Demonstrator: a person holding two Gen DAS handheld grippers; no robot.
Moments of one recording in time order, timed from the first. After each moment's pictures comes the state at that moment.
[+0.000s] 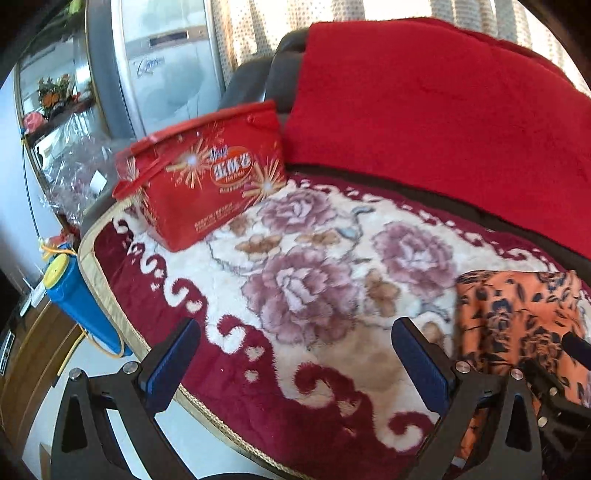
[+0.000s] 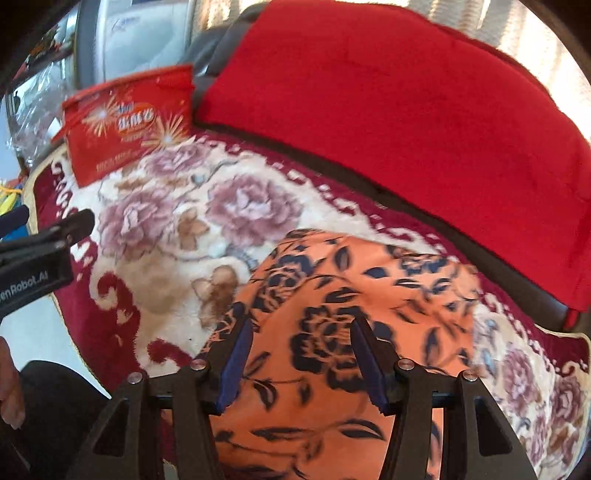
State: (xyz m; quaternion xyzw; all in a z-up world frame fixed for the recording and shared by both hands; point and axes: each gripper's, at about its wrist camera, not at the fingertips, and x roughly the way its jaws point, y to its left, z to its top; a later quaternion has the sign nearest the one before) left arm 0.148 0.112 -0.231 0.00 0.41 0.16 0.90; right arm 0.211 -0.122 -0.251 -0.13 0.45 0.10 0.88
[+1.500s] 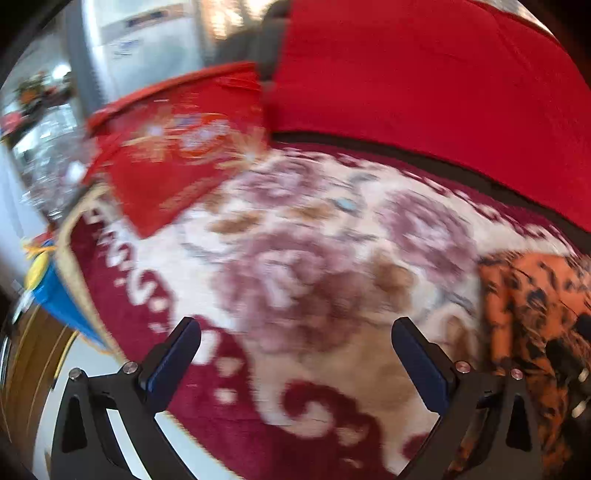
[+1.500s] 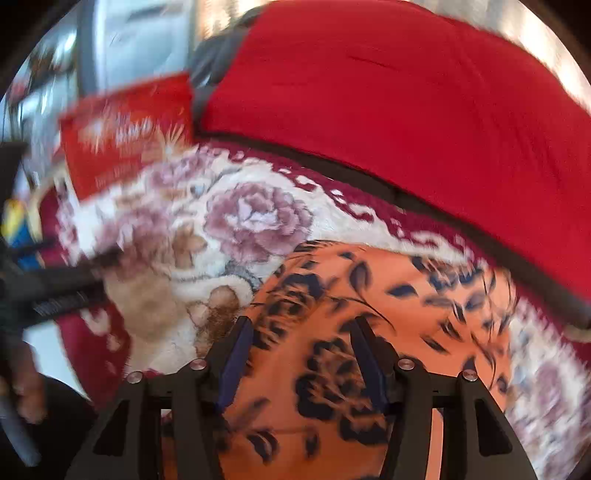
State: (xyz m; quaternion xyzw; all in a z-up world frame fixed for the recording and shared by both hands) left arm 0.192 0.110 -0.275 0.01 0.46 0.12 0.88; right arm 0.238 -0.148 -0.269 -0.06 0.44 0.13 0.89
